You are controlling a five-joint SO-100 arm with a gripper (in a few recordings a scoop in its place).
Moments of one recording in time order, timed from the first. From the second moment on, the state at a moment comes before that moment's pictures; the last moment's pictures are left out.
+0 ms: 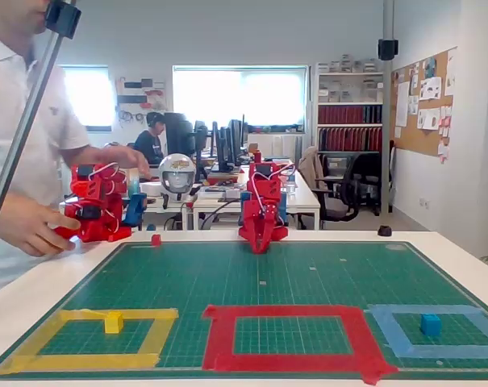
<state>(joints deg) 1.1 189.8 180.7 75.4 -84.3</state>
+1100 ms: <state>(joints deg) 17.5 125.2 107.7 86.0 -84.3</state>
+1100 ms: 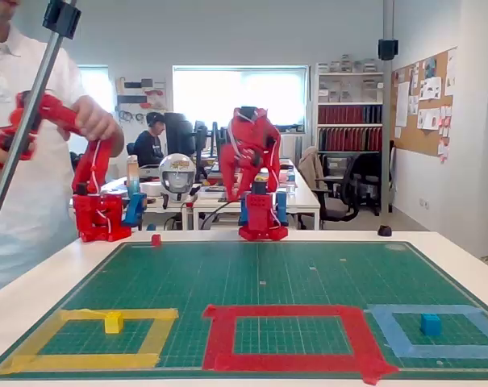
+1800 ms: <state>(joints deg) 87.1 107.2 86.6 88.4 -84.3</state>
